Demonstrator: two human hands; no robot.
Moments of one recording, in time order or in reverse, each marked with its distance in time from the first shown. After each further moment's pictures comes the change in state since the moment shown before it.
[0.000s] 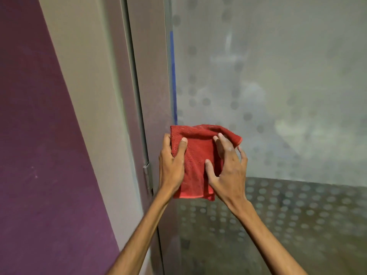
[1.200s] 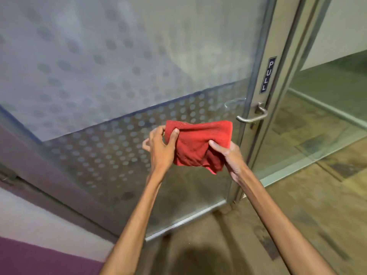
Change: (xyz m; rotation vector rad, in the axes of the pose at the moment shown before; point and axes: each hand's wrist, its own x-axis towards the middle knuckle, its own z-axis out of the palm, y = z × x) left_hand -0.202 -0.056 0.212 0.288 -0.574 -0.119; right_hand -0.176 0.145 -0.272 0.630 0.182 1.296
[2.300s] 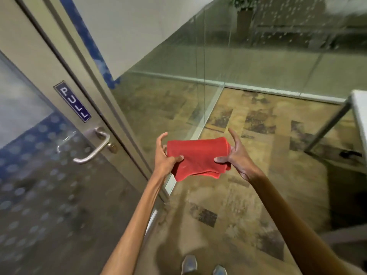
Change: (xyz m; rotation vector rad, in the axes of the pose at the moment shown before) left_hand -0.120 0.183 0.379 -0.494 -0.983 -0.138; right_hand -0.085 -0.062 -0.425 0.014 0.543 -0.048
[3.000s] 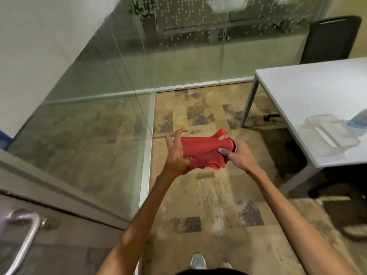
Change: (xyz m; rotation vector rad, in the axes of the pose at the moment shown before) left_hand 0.069 0.025 0.134 0.413 -0.616 0.488; right_hand -0.009 0.004 -0.094 -0.510 0.558 -0.233
